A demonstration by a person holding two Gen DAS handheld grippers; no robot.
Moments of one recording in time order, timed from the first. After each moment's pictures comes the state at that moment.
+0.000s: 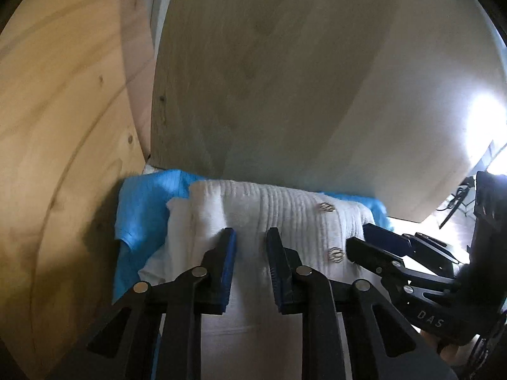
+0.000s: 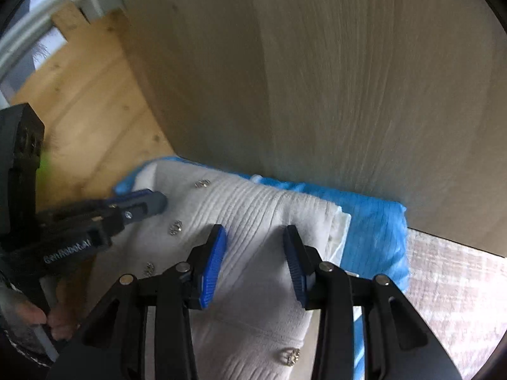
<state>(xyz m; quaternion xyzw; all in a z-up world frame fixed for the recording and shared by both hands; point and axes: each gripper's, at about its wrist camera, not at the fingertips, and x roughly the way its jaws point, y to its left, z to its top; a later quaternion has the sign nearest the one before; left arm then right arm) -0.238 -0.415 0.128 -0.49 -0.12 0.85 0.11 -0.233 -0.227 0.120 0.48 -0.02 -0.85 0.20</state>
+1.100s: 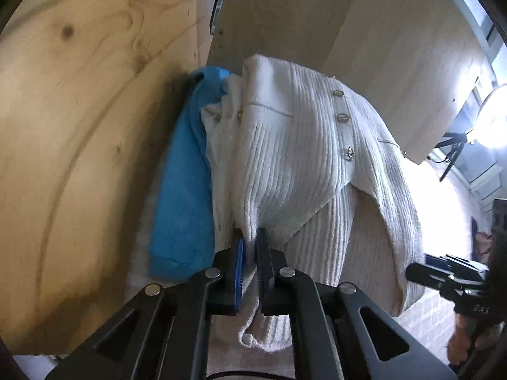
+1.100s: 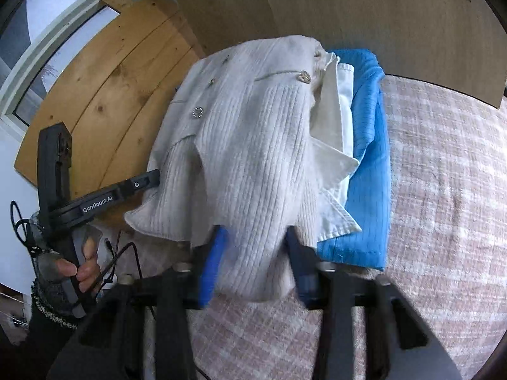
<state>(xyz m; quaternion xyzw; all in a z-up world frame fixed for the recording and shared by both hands) -0.086 -0.434 0.134 -0.50 -0.09 0.86 0.07 -0.068 -0.194 0.121 0.52 -0.11 -0.81 0.23</state>
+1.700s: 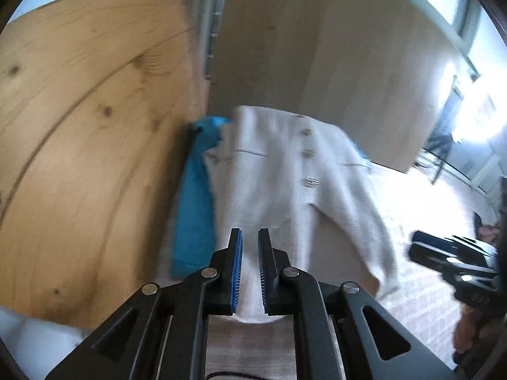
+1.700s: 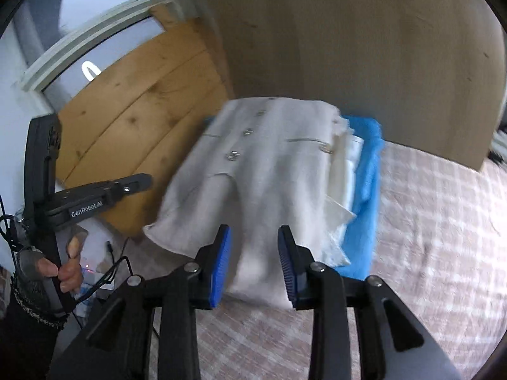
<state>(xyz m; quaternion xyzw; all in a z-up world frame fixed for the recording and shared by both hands) -0.054 -0.424 0.179 -0.46 -0.06 0.88 0.09 -0.050 -0.217 0.167 0.45 -0.04 -0.86 0.25</state>
